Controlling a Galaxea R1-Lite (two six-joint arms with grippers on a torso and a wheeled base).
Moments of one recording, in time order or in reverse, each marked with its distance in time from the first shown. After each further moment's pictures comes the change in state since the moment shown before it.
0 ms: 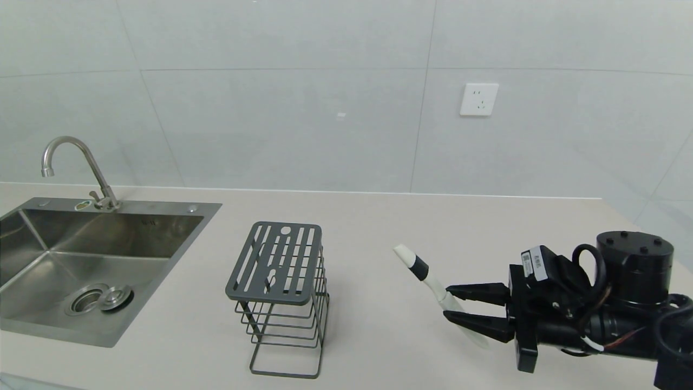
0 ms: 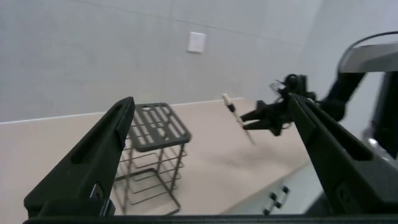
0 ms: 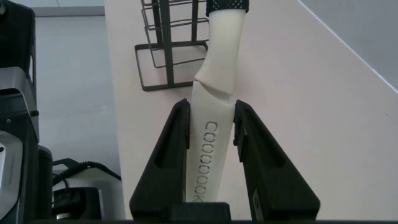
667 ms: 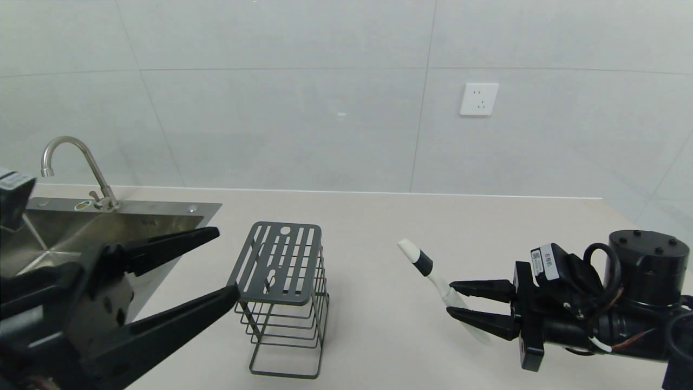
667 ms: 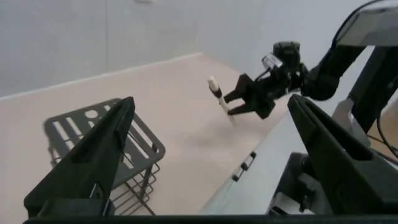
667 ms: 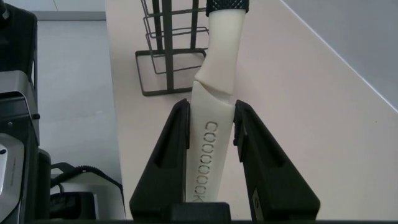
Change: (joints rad) left arm -0.236 0.640 -0.108 -0.255 0.000 0.132; right arm 0.001 -0.025 0.011 -0.030 -0.003 0.009
